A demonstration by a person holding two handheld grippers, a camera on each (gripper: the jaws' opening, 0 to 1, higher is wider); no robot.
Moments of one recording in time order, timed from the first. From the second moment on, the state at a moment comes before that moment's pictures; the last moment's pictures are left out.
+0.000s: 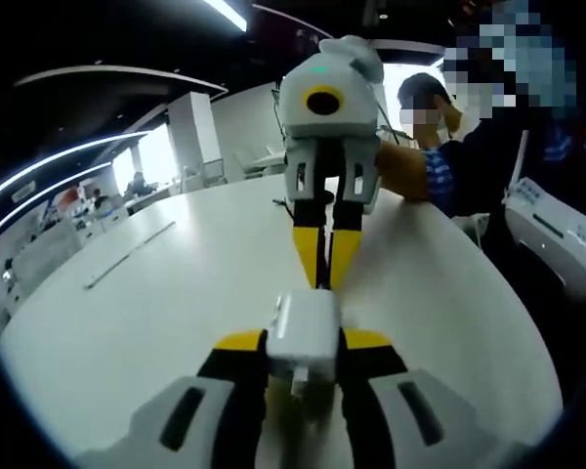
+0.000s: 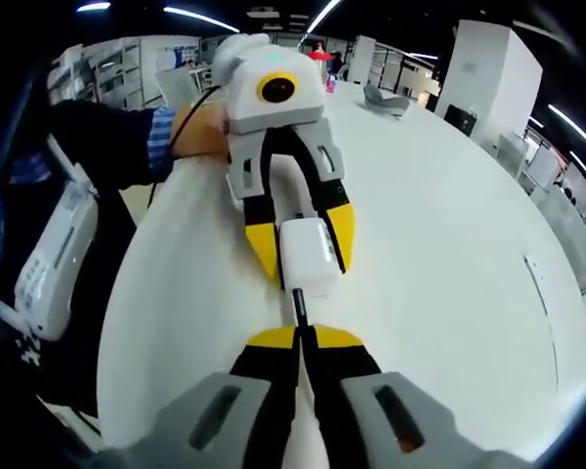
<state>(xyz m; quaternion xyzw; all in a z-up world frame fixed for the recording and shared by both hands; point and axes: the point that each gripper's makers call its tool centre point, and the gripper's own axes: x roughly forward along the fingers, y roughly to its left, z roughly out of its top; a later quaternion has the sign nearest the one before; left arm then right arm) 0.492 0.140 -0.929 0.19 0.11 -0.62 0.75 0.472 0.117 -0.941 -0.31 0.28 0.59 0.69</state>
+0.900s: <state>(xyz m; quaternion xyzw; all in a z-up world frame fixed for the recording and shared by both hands) 0.491 0.142 -0.924 0.19 0.09 -0.62 0.75 0.475 0.112 -0.934 -0.33 0.23 0.62 0.67</state>
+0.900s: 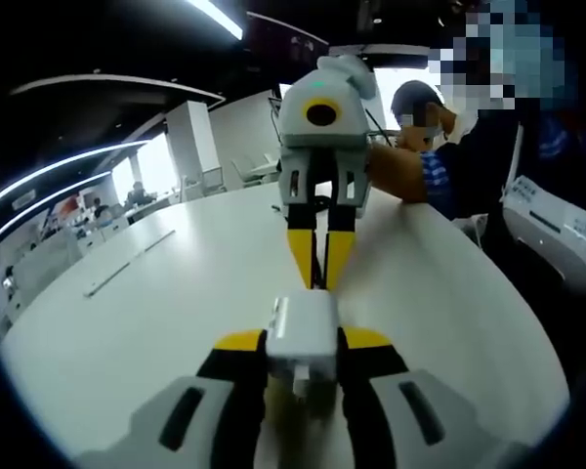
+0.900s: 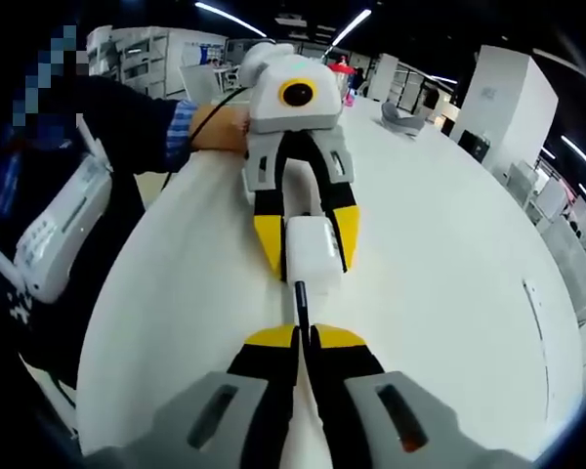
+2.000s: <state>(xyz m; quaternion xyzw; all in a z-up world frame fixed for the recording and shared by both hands) 0.496 0.146 -0.923 0.20 0.09 -0.61 0.76 0.476 0.116 -0.936 -0.36 0.24 0.58 0.69</state>
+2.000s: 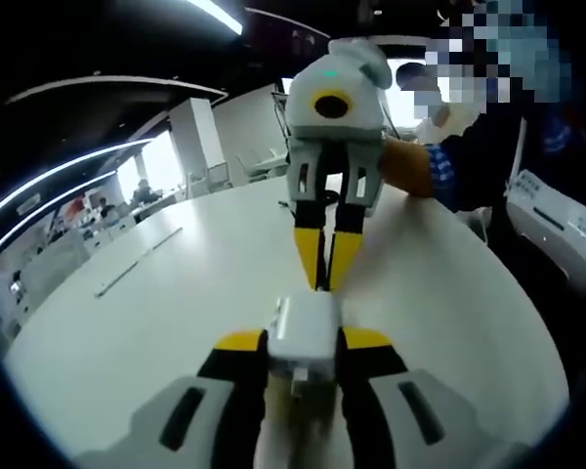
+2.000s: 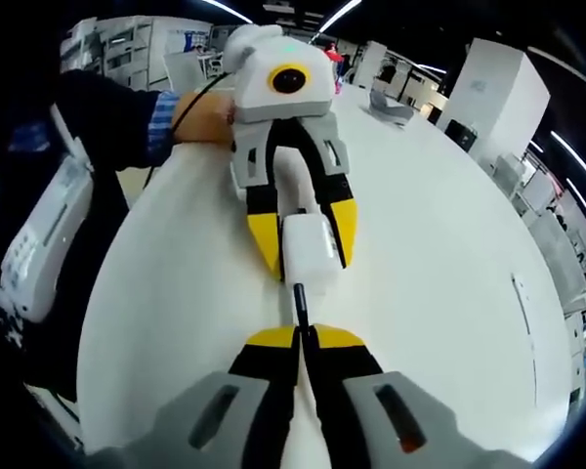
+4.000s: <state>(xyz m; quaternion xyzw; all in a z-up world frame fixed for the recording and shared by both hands) 0.533 0.191 -0.922 0.19 0.10 -0.56 0.80 0.531 -0.110 -0.918 -0.30 0.28 0.35 0.84</state>
